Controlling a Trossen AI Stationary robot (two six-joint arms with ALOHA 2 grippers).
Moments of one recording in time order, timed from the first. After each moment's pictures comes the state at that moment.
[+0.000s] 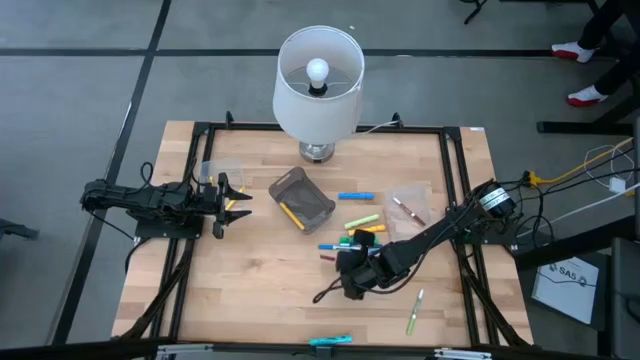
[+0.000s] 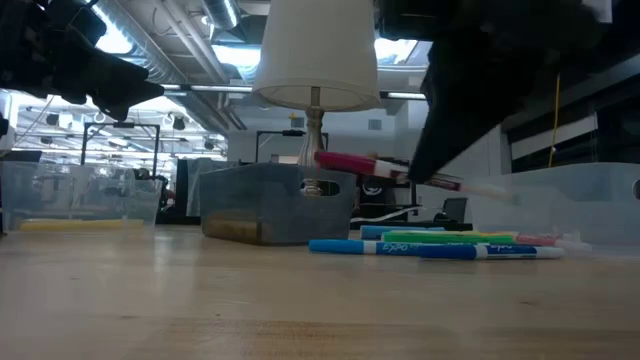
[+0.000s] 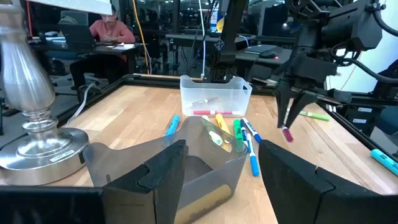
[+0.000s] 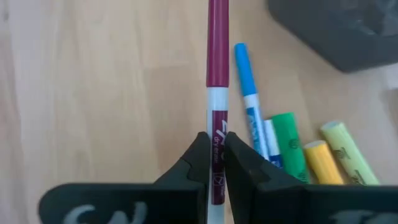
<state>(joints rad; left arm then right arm) -0.13 0.00 0.06 -0.11 -0.22 -0.08 0.50 1.85 1.29 -0.61 0.46 0.58</state>
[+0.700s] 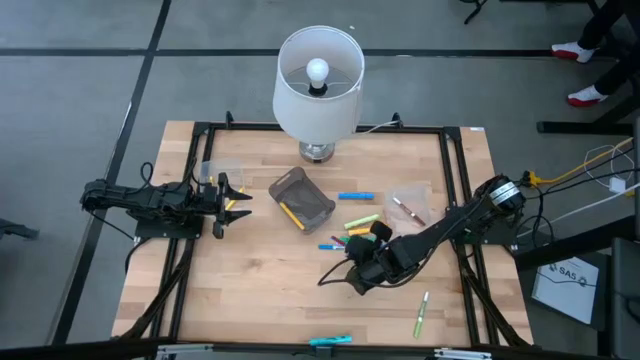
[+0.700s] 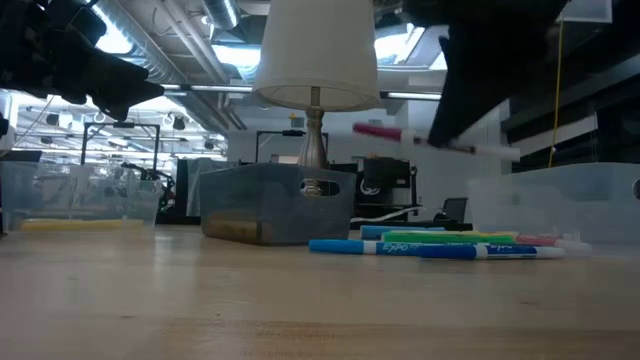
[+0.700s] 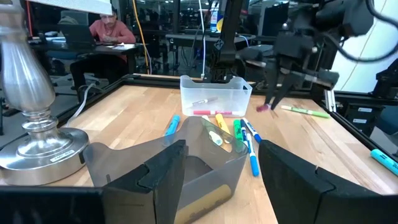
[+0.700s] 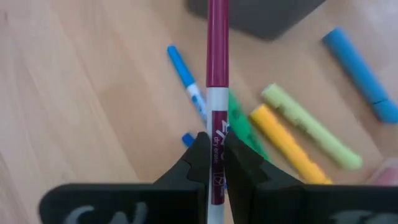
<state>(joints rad) -0.13 0.00 0.06 -0.11 -0.22 -0.08 0.49 1.75 1.30 -0.80 0.54 0.91</state>
